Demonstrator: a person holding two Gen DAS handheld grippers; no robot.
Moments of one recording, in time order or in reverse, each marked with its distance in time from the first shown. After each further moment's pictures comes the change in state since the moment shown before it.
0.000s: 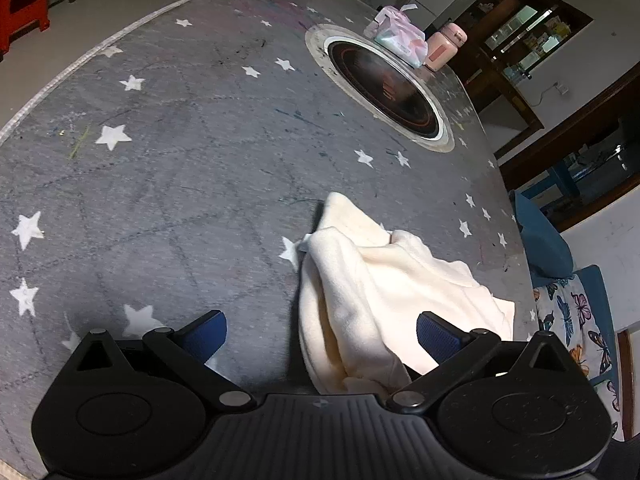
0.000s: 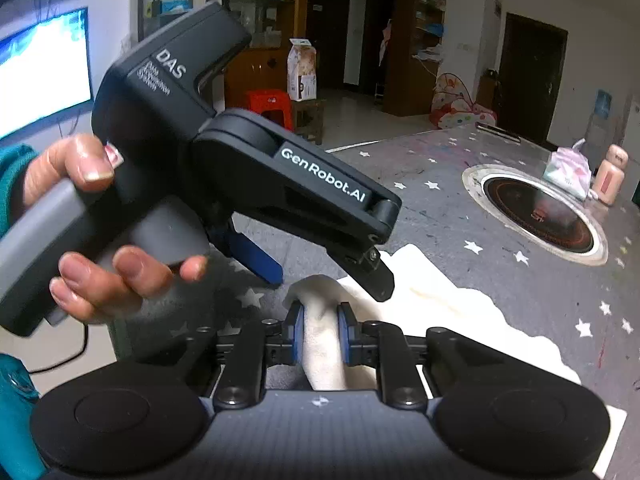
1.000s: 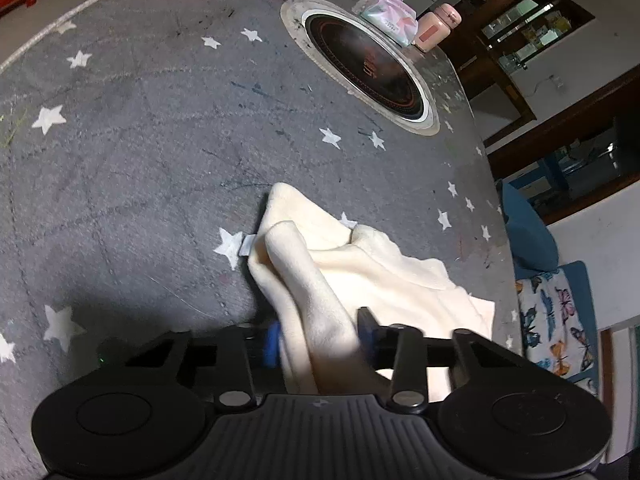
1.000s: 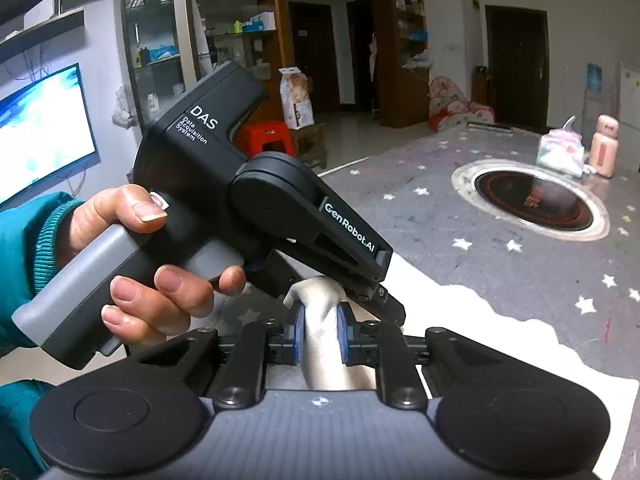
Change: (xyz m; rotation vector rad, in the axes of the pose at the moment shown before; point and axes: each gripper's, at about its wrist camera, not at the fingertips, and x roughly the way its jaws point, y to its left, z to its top) left arm 0.029 -0.022 0.007 -0.019 0.059 -0.039; right arm -0.018 -0.037 -0.011 0.133 -0.080 0.066
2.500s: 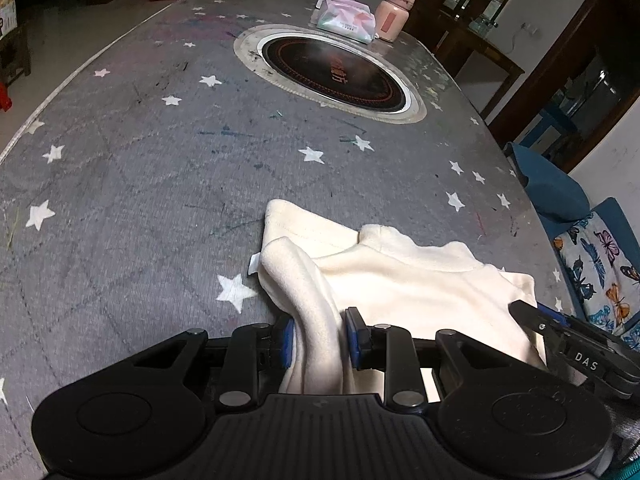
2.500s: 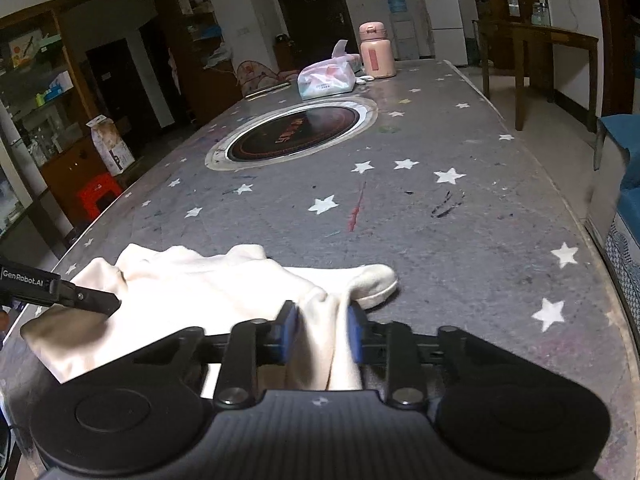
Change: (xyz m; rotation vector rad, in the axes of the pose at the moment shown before) left arm 0.009 -0.023 -0.002 0.268 -0.064 0.114; right arm -0.052 -0.147 -0.069 0.486 0.007 -0.382
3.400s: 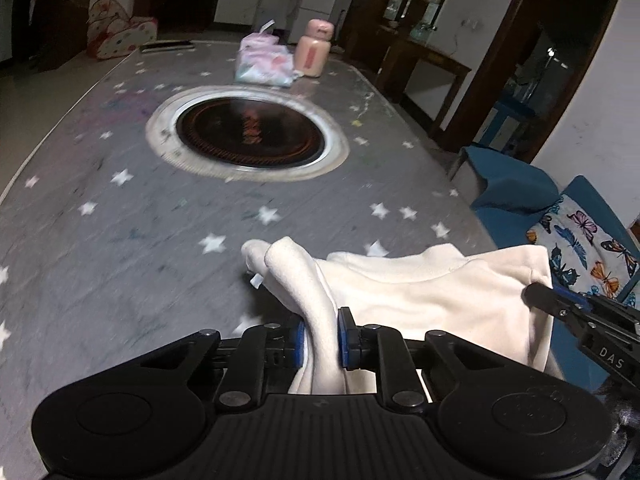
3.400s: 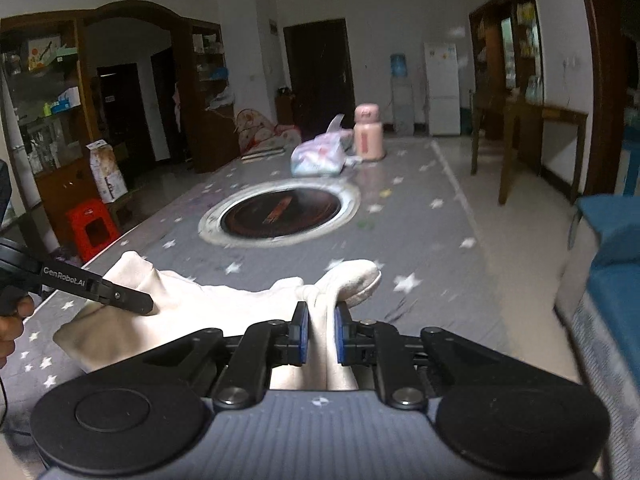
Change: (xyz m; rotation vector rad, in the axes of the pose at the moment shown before) left arm -0.006 -0.080 0.042 0.181 -0.108 -0.069; right arm -0.061 -0.001 0.041 -0.113 -0.188 -0.079
